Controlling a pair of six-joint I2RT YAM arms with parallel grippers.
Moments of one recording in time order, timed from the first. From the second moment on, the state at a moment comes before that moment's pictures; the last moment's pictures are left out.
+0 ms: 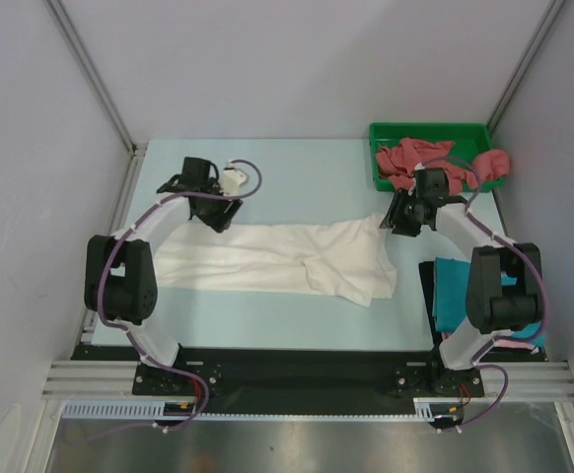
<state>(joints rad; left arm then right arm) -0.24 1.73 1.29 -0.56 0.23 0.55 0.09 1.60 1.08 -0.41 -0.20 0.46</state>
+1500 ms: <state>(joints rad) 0.11 1.83 1.15 -0.35 0.05 0.50 0.06 1.99 1.35 -0.36 -0.18 0.46</state>
